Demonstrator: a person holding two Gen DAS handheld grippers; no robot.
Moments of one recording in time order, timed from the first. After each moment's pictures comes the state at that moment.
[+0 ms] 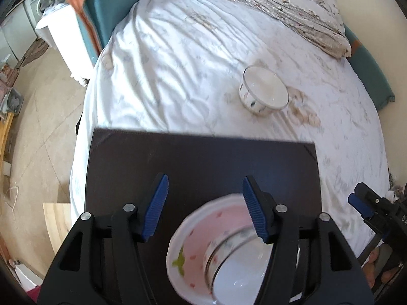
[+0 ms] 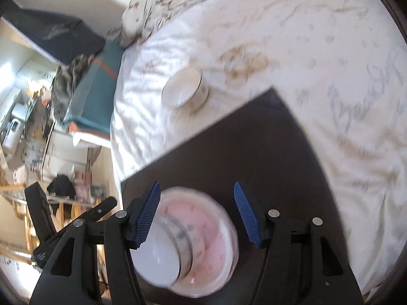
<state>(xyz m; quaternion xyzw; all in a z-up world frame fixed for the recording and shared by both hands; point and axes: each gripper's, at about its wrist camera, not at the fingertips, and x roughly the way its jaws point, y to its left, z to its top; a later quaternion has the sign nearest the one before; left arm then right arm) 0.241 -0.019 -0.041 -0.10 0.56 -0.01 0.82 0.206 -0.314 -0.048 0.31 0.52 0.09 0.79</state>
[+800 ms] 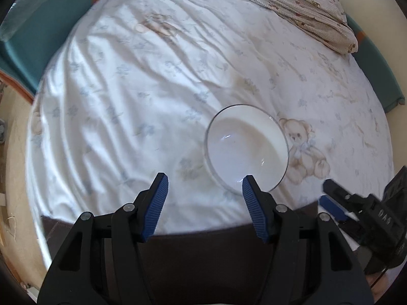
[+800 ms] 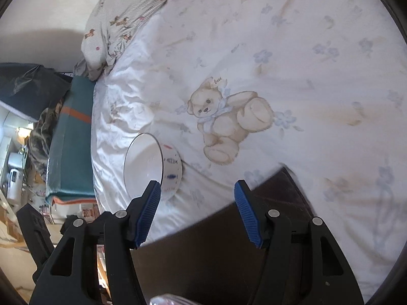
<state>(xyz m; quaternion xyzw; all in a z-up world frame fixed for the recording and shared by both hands) 0.415 -0.089 -0.100 -0.08 0.58 -0.04 0.81 0.364 -0.351 -0.142 0.41 0.53 0.05 0.74</state>
